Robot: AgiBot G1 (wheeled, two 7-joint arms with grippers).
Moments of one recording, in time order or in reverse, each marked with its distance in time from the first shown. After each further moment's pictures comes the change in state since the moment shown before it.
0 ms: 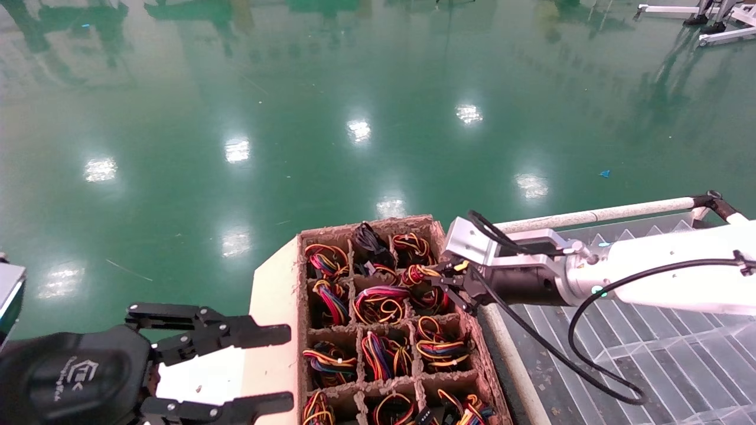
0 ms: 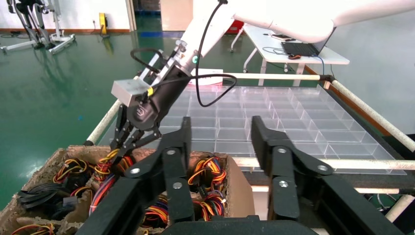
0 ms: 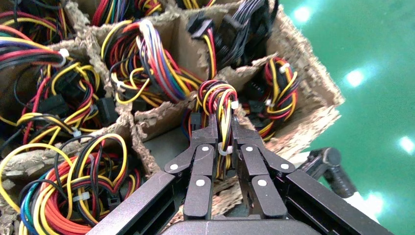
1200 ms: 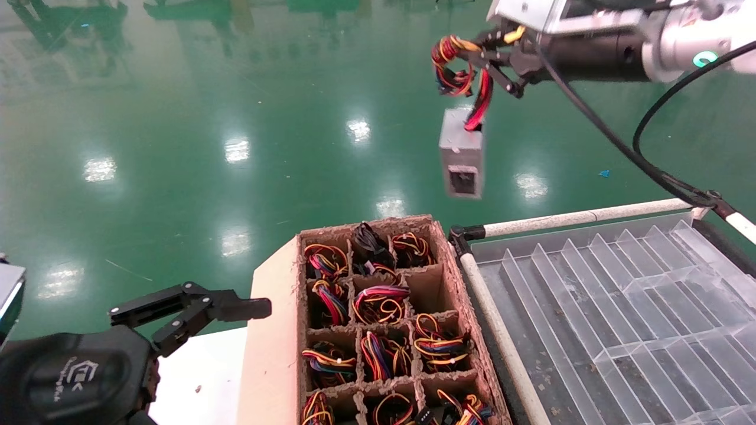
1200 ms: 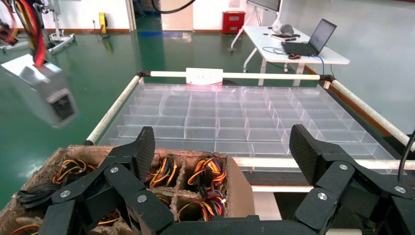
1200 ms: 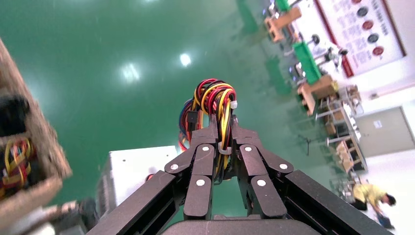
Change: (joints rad) left arm 0.000 0.000 0.001 0.000 0.000 0.000 0.000; right arm 0.372 -0.021 0.056 -0.073 -0.087 0.061 -0.172
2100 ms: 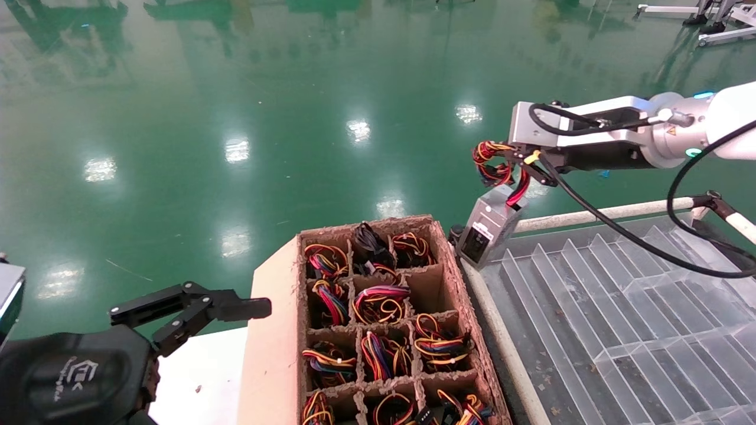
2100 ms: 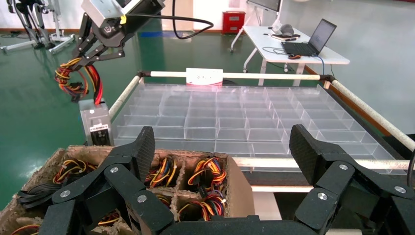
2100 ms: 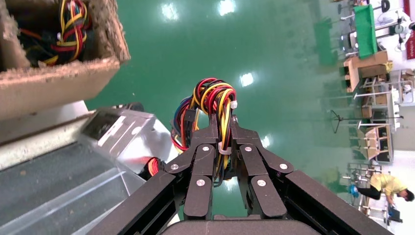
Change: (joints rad) left arm 0.000 0.000 0.000 0.000 0.000 0.000 0.000; right arm -0.027 0.014 -0.074 -0.165 -0.058 -0.055 -0.246
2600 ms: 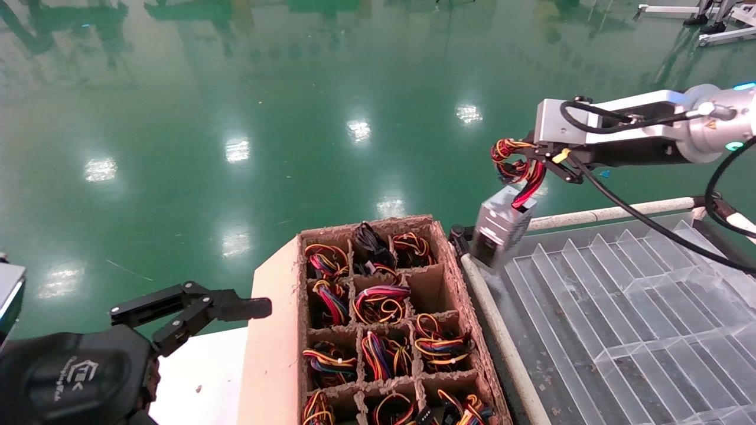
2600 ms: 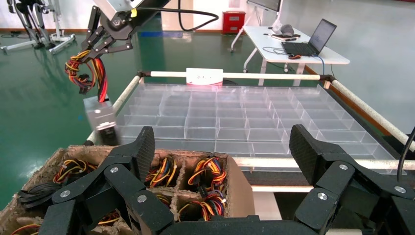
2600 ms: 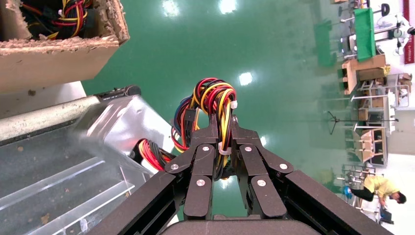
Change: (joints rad) left arm 0.000 0.000 0.000 0.000 0.000 0.000 0.000; right arm 0.026 0.041 0.011 -0.033 0.032 -0.044 -0.088
